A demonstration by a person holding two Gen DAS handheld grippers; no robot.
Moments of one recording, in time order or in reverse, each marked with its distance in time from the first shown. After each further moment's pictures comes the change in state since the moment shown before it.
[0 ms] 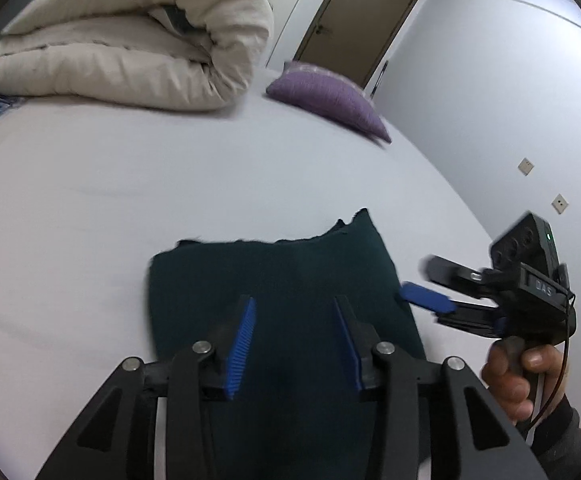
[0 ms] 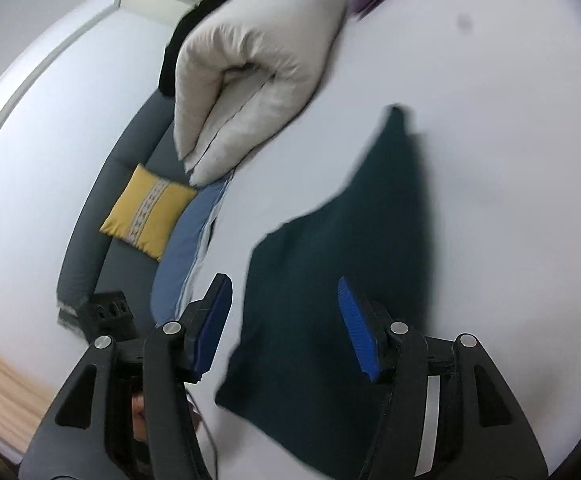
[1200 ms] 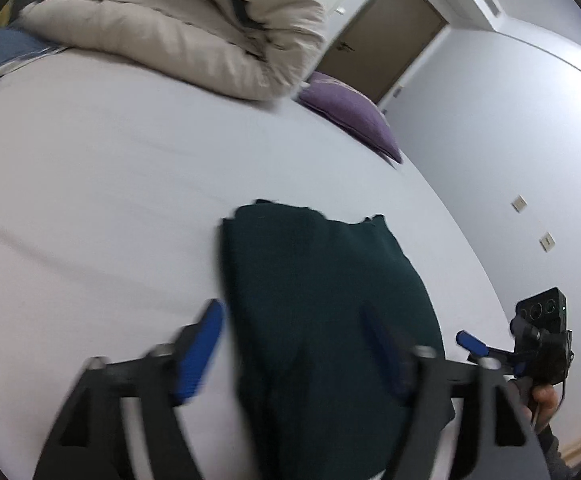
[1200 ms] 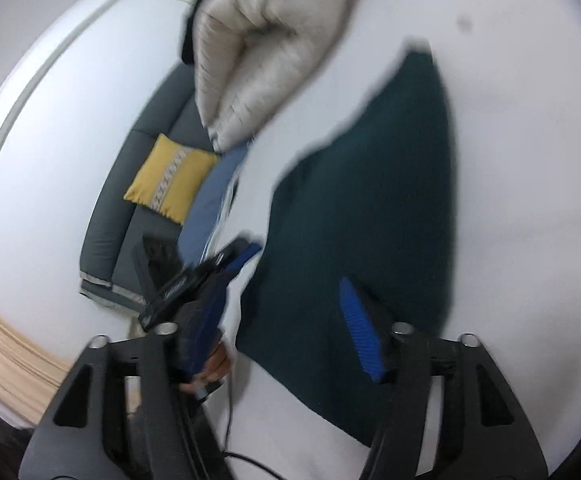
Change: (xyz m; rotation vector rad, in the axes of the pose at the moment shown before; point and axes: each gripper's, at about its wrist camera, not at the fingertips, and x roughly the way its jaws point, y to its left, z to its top) left arm -0.039 0.076 -0.049 -0.159 -0.054 -0.073; right arm -0.032 -0.026 -0.051 -0.051 0.020 0.068
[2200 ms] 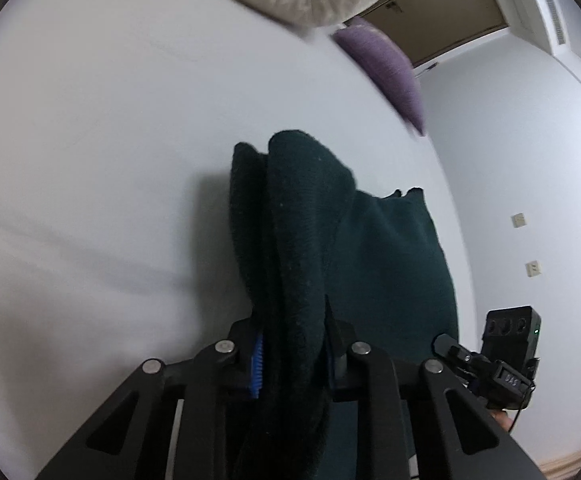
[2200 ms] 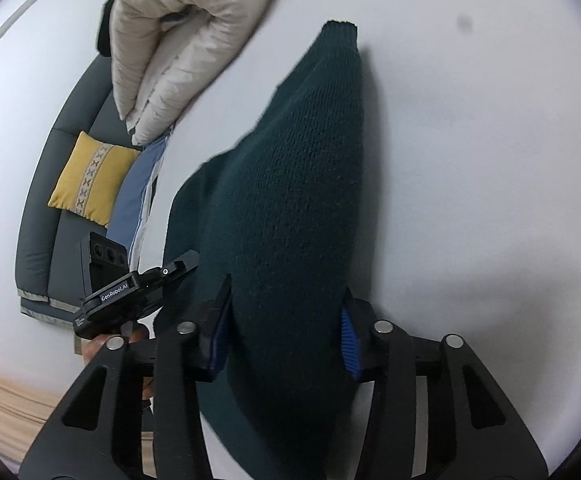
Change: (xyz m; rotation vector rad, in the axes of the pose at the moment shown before) left arm 0.049 -0.003 0.012 -0.212 0.250 -0.078; right arm 0.059 -0.034 0.030 0.089 0.121 -0.255
